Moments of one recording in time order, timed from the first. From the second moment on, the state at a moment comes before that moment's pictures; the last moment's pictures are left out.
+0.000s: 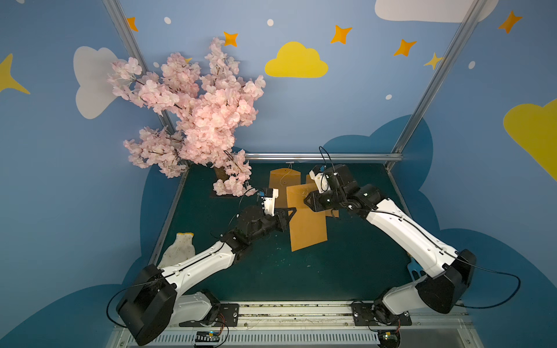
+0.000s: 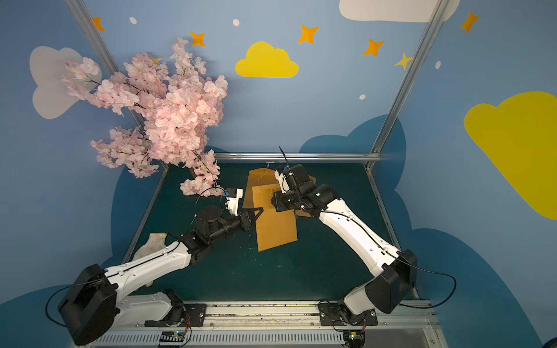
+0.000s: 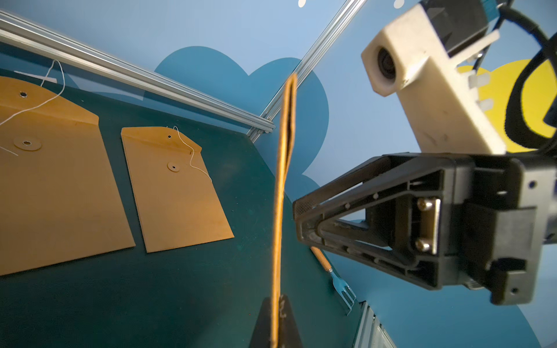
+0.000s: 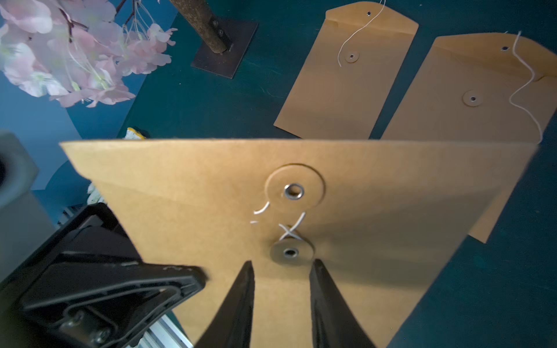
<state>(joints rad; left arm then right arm) -0.68 1.24 0.67 0.43 0.24 -0.70 0.69 1.47 1.48 -0.80 -0.12 0.33</state>
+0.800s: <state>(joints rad) -0.67 1.24 0.67 0.45 0.29 -0.76 0.70 1.58 1.62 -0.84 -0.16 0.25</state>
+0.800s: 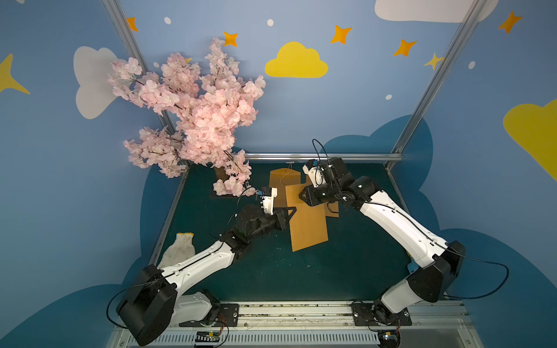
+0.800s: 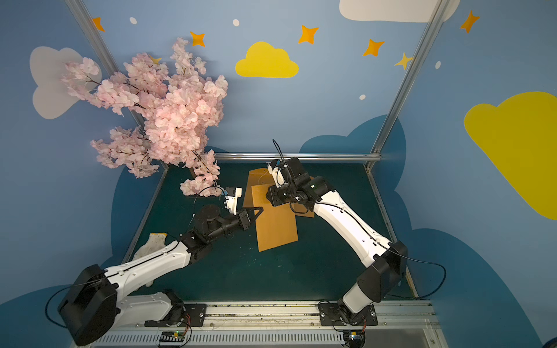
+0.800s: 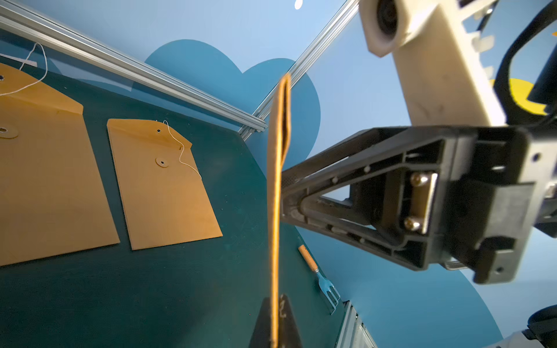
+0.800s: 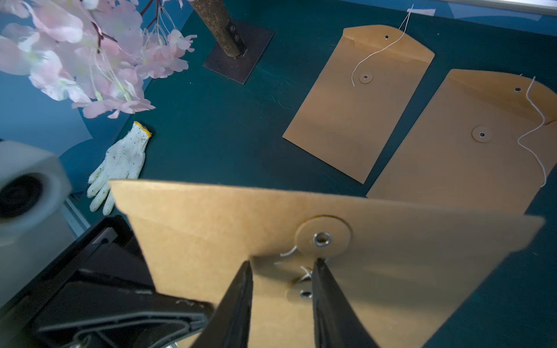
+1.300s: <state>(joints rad) -0.65 1.24 0.67 0.45 0.32 -0.77 0.70 1.62 1.64 -0.84 -0.16 0.27</state>
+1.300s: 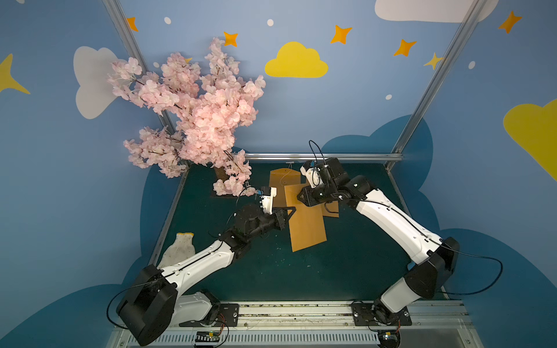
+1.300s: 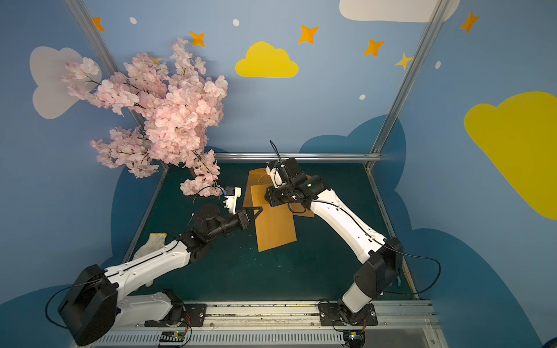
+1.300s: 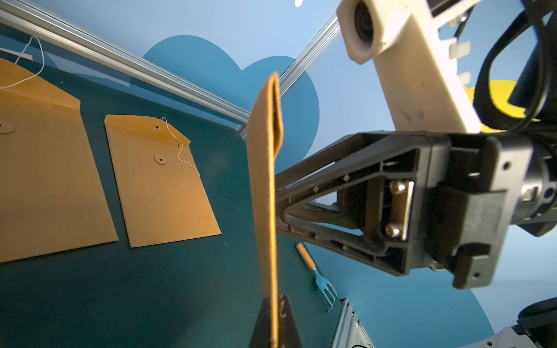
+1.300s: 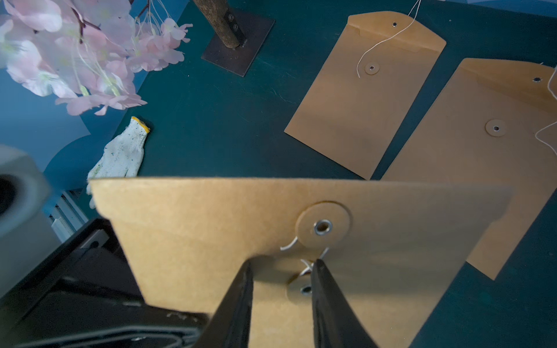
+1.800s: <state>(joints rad) -0.65 1.24 0.67 0.43 0.31 -0.76 0.70 1.63 1.64 -0.82 -0.16 0.29</state>
